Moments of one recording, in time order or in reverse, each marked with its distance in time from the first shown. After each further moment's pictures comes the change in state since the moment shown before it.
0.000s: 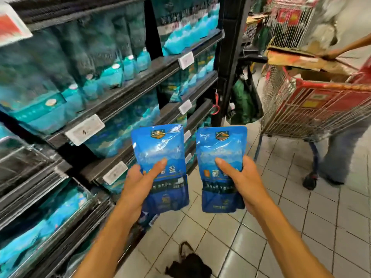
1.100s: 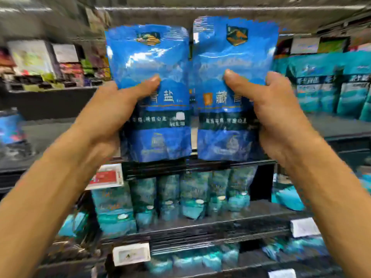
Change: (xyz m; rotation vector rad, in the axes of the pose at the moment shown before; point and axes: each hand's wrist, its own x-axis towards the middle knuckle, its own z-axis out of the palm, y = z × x) left_hand 0.080 0.395 -0.013 0.050 0.651 0.749; right_hand 0.282 -0.373 0.229 0.297 -0.855 -0.603
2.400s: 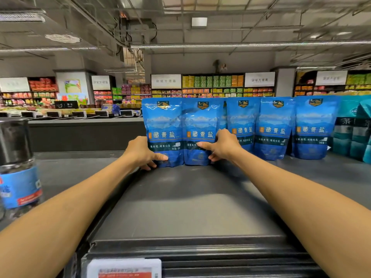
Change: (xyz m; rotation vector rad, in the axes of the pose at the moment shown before) left_hand 0.227 -0.128 -0.147 0.779 0.081 -0.219; right_hand 0.215 0.190 0.116 -0.838 -0.246 0.257
